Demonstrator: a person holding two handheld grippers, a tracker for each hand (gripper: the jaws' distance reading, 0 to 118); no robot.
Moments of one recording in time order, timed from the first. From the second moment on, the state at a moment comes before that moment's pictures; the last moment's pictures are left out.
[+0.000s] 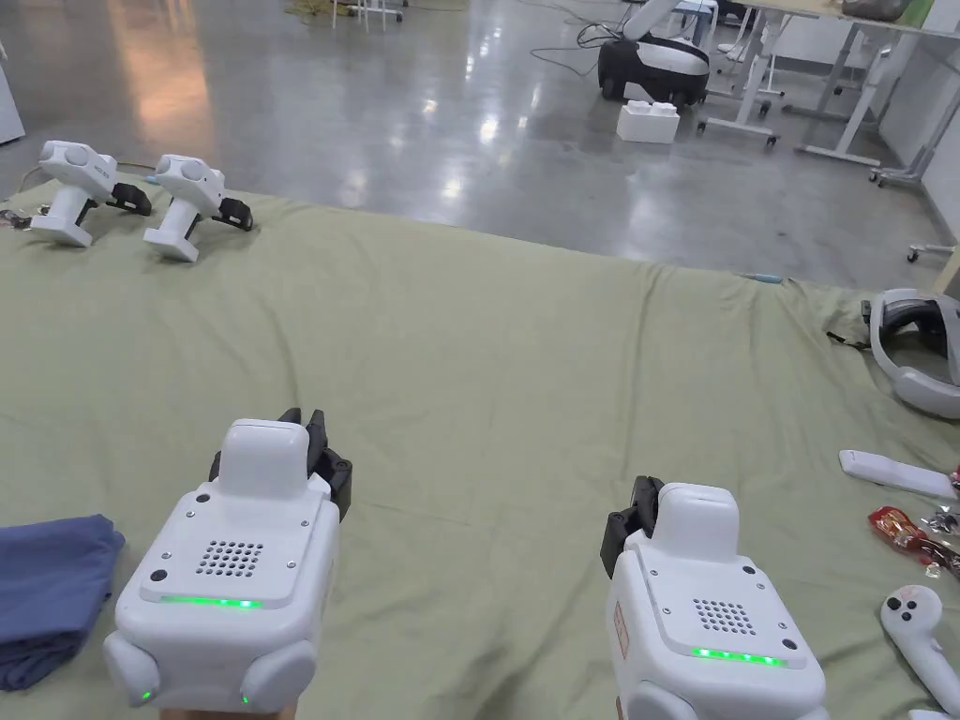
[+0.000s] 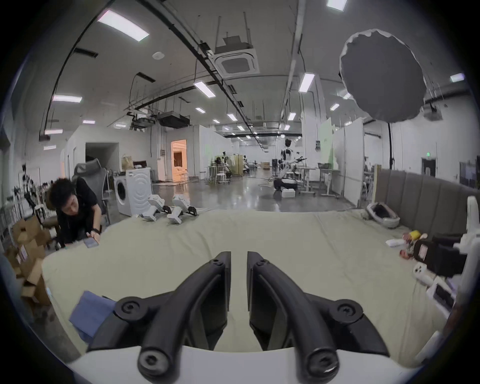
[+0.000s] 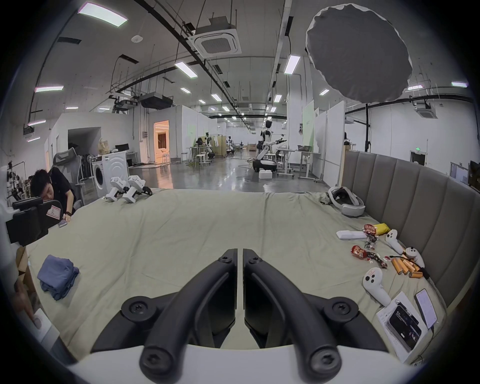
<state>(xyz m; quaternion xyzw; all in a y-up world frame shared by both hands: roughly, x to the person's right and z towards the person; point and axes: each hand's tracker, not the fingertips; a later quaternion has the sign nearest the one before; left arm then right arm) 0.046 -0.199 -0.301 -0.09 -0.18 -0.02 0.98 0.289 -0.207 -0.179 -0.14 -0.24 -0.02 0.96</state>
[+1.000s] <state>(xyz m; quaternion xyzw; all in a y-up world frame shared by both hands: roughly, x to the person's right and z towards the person) 0.030 -0.194 -0.312 -0.09 -0.18 0.01 0.98 0.279 -0.198 -0.181 -0.11 -0.27 0.01 0.96</state>
